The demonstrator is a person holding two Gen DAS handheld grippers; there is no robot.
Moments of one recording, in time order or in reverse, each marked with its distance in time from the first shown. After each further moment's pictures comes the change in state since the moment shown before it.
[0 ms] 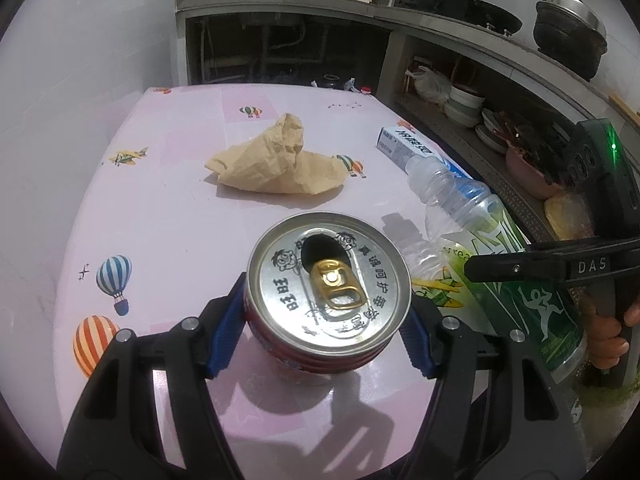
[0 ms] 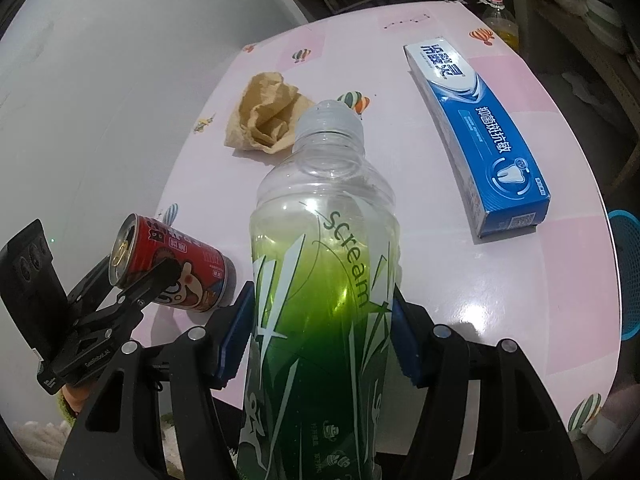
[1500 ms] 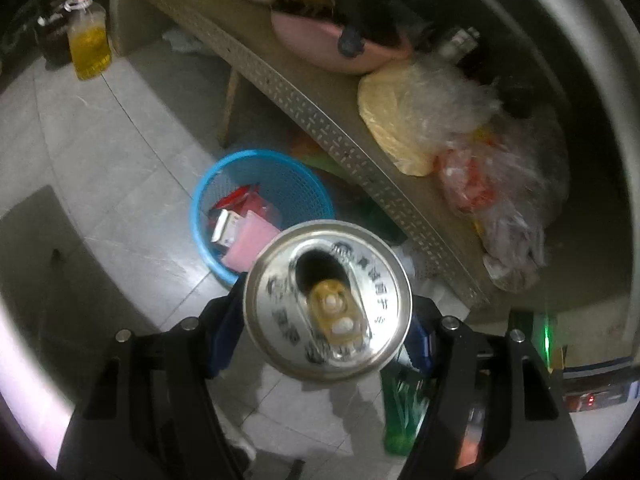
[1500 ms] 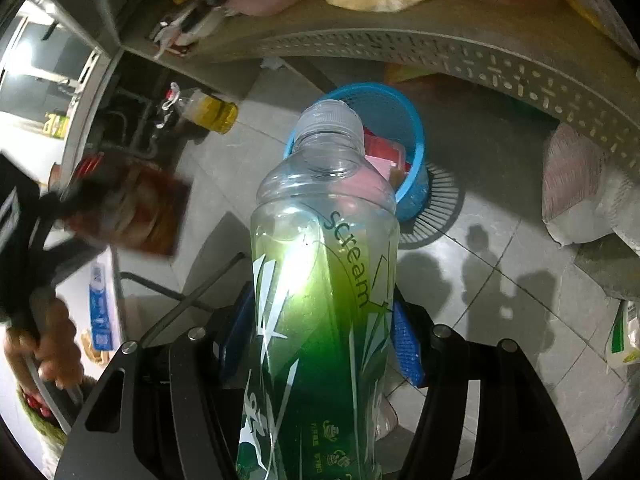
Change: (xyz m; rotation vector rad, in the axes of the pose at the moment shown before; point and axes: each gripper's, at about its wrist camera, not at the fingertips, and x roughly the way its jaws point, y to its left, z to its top) left arm 0.260 -0.452 0.074 0.303 0.571 -0.553; right arm -0.126 -0.369 -0.213 0.940 -0.347 -0.170
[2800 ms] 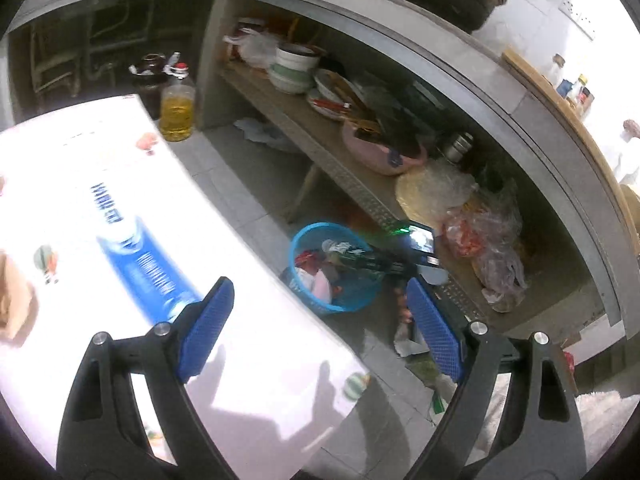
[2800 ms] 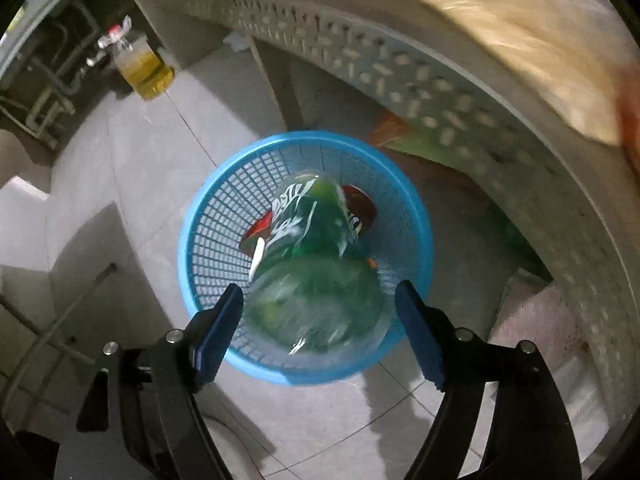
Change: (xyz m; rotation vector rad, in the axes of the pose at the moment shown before) left arm -0.226 0.076 -0.139 -0.040 -0.418 0.100; right arm 0.136 0.054 0.119 -0.324 -0.047 -0.428
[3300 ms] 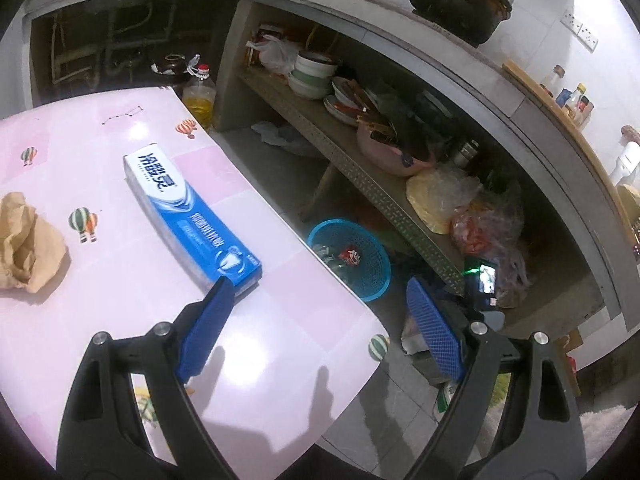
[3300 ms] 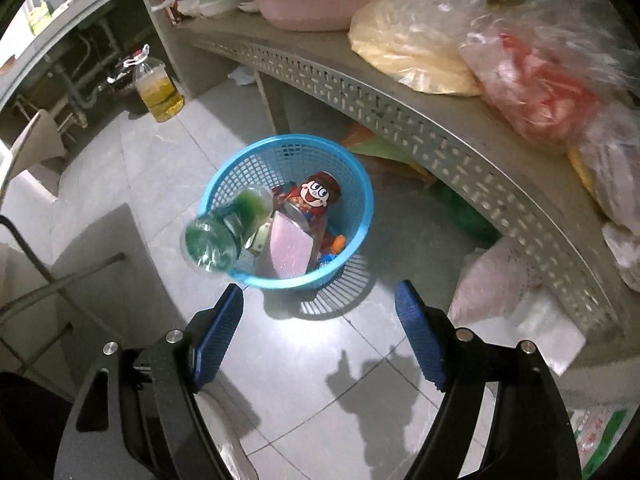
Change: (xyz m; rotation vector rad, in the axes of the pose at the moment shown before) left arm -0.038 0.025 -0.037 -0.031 -0.037 0.016; right arm -0.106 -0.015 -0.107 -0.013 -0.158 -0.045
